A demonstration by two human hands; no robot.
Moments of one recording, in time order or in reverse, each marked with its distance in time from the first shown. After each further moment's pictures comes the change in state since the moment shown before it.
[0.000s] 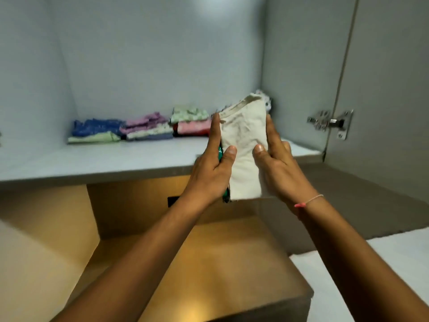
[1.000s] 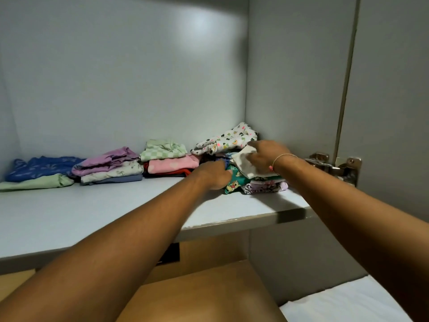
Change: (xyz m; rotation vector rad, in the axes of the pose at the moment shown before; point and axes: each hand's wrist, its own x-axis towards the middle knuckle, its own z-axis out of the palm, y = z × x) left_hand 0.220 -0.081 0.060 0.803 -0.453 -0.225; right_hand 0.229 0.088 -0.044 -0.918 -0.144 0.180
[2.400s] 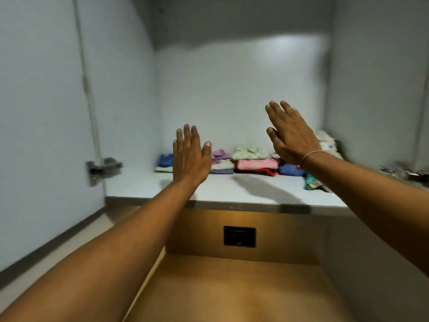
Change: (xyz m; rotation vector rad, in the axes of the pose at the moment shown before) left_hand -0.222 -0.112 -0.102 0.090 0.826 -0.291; right_hand -0.081 -0.123 -0.065 0.192 0.493 -0.653
